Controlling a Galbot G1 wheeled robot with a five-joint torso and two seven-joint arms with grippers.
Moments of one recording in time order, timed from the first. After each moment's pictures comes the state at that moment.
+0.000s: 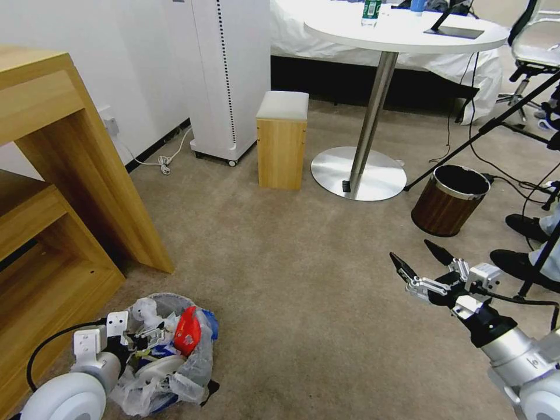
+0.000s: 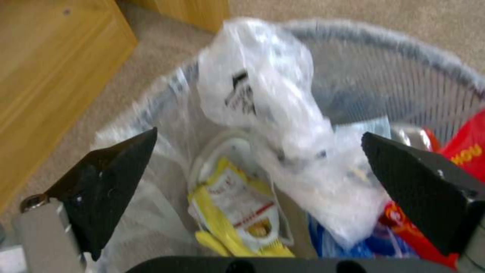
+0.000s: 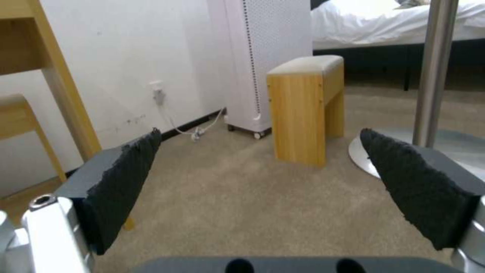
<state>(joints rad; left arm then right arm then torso) 1.76 -0.49 -0.52 -2.18 -1.17 0.26 -0.67 -1.93 0.71 0.85 2.26 0.95 0.24 -0.15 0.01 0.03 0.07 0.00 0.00</state>
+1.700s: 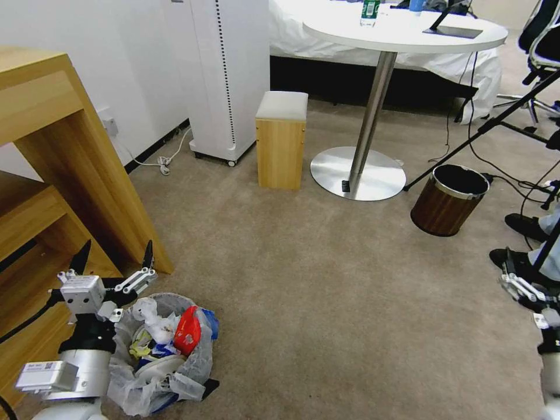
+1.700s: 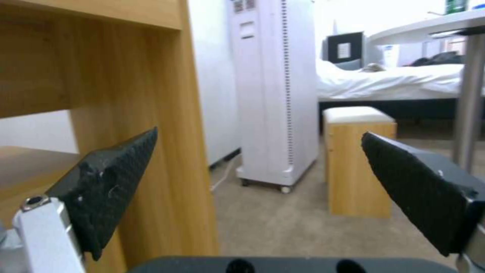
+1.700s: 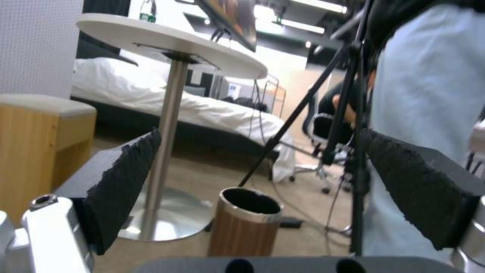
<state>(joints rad) 1.74 -1.43 -0.81 -2.40 -0.18 -0.07 -0.04 -1.72 1.39 1.10 2.09 0.26 0.39 -0.05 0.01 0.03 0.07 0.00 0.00</state>
